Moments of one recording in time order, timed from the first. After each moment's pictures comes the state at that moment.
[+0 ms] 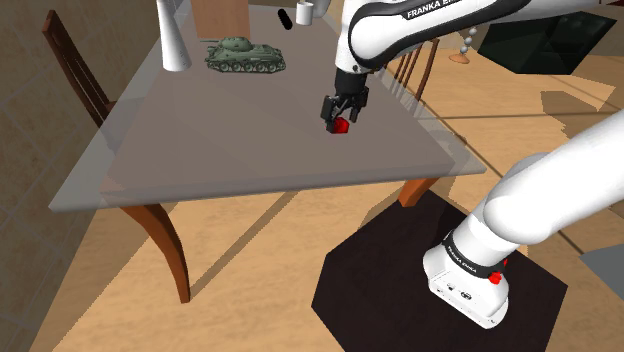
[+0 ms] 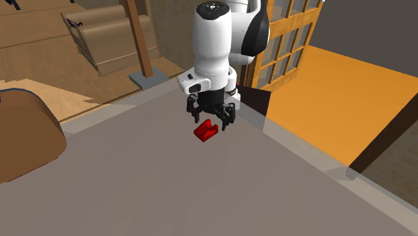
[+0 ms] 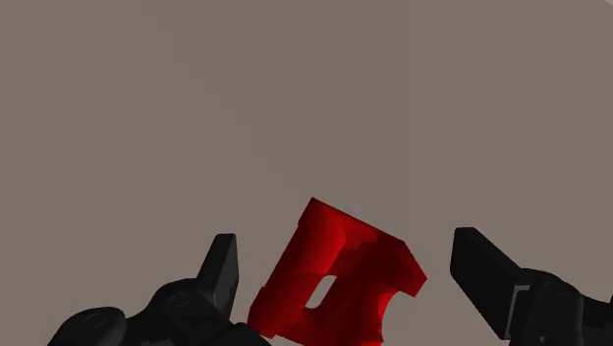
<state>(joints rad) 0.00 -0.30 0.16 -2.41 0.04 2.10 0.13</state>
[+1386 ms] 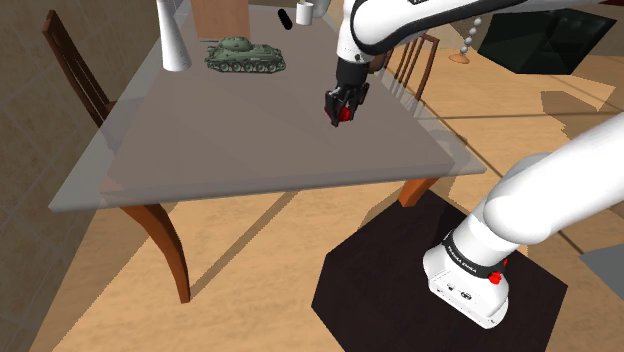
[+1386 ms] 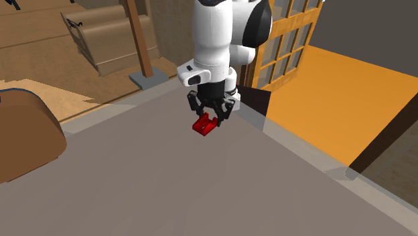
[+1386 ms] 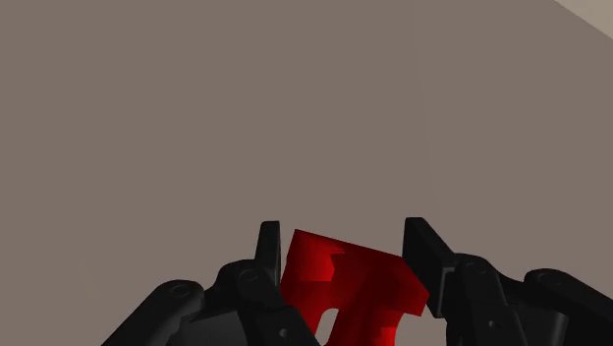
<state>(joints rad) 0.00 -0.32 0.16 -2.37 0.04 2.04 0.13</state>
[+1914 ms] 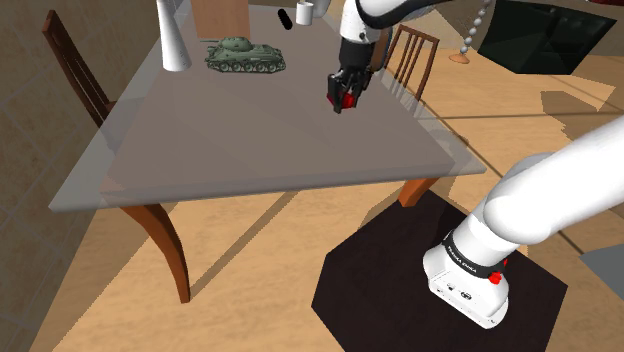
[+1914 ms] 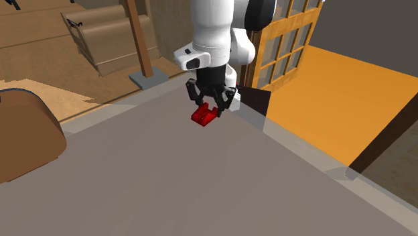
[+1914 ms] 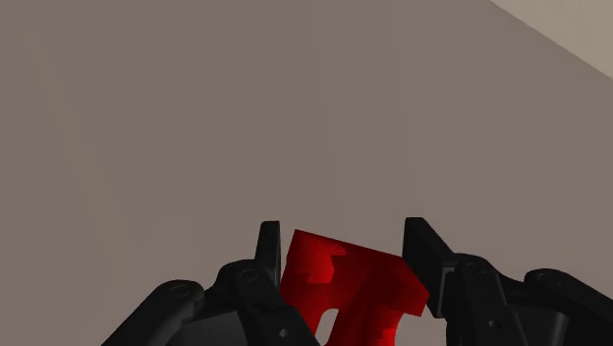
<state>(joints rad) 0.00 -0.35 0.15 -2.29 0.04 1.93 0.12</state>
